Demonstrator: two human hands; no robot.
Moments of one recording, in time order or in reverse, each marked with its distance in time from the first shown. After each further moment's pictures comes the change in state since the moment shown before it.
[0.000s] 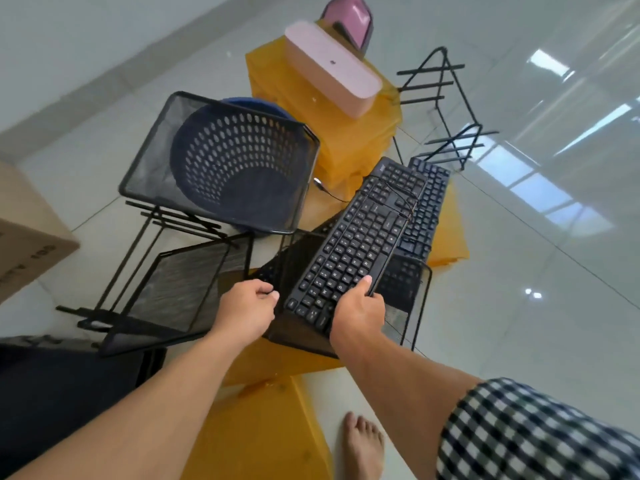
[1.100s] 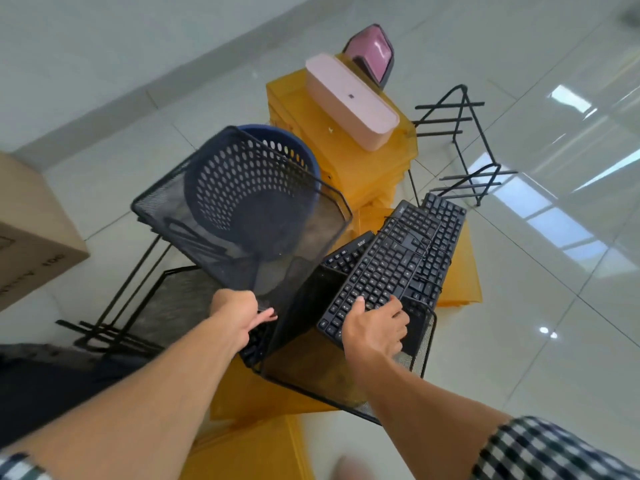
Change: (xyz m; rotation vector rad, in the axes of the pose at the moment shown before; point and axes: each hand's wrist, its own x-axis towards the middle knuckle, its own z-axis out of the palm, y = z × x) left_hand 0.054 0.035 -0.010 -0.911 0.181 -0.518; right_hand 0.022 -0.037 0.001 -0.485 0.065 -0.483
